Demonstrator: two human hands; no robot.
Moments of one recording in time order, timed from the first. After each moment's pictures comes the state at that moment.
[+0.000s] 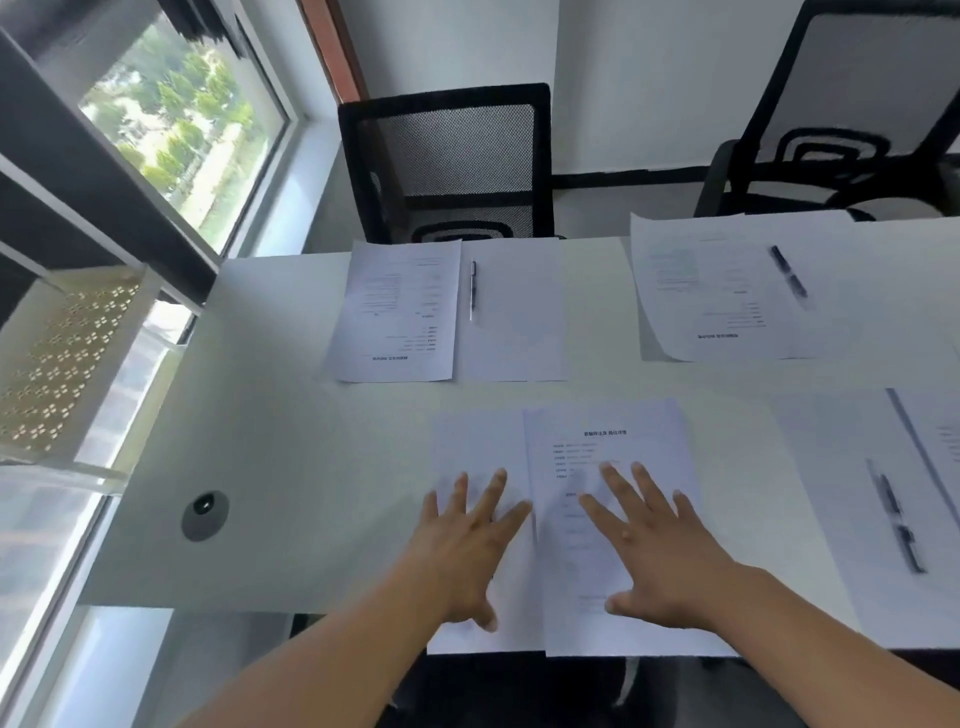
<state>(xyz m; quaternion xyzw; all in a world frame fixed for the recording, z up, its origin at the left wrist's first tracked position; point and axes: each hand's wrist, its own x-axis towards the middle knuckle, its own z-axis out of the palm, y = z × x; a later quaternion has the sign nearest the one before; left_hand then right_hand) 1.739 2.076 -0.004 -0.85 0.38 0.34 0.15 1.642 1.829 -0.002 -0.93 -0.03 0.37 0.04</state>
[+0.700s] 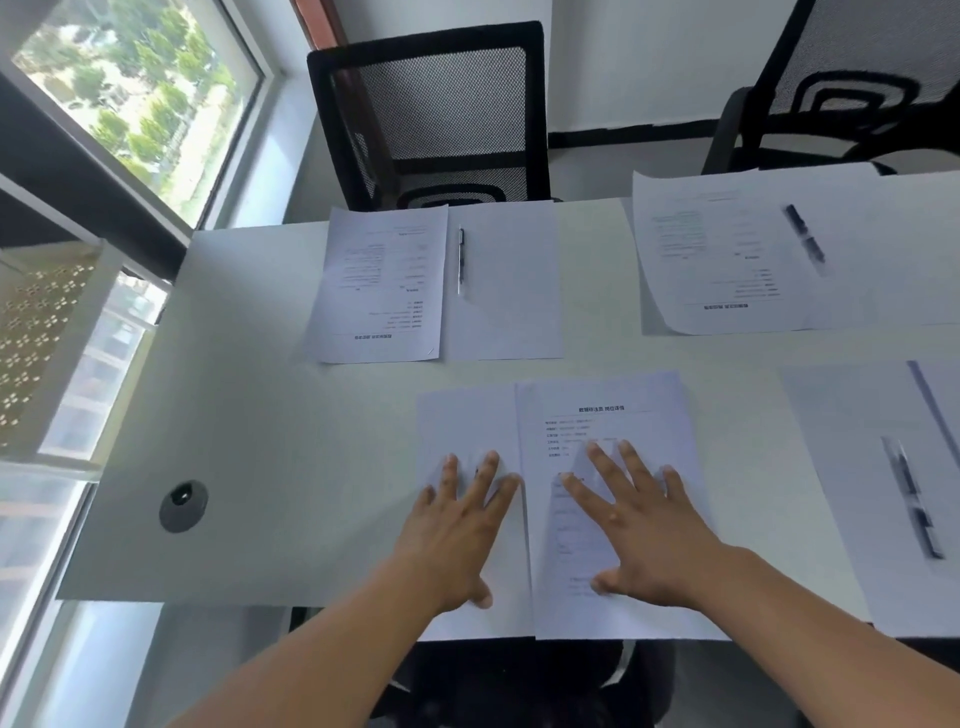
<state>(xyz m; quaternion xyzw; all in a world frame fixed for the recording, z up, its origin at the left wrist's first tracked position) 1.741 2.069 -0.030 -0.86 0.35 0.35 0.13 1.654 1.824 -0.035 -0.92 -0.04 0.38 0.05</state>
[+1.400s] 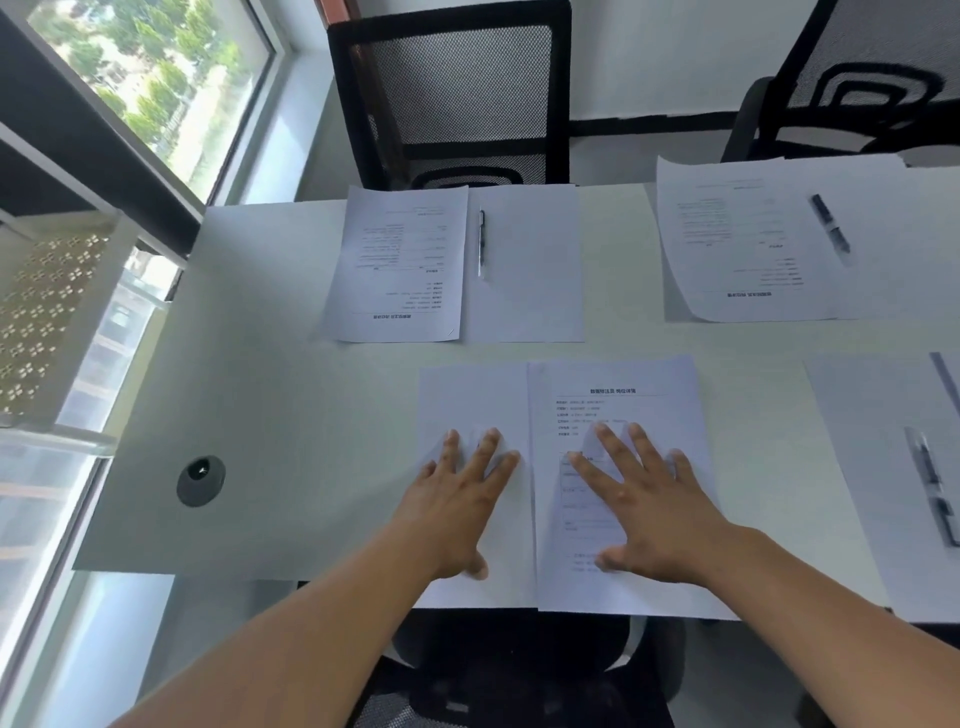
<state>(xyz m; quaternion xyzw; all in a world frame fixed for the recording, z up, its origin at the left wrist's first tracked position) 1.759 2.095 -0.034 -0.86 0.36 0.35 0.11 1.664 1.840 -0.031 -0.93 -0.03 0.38 0.04</state>
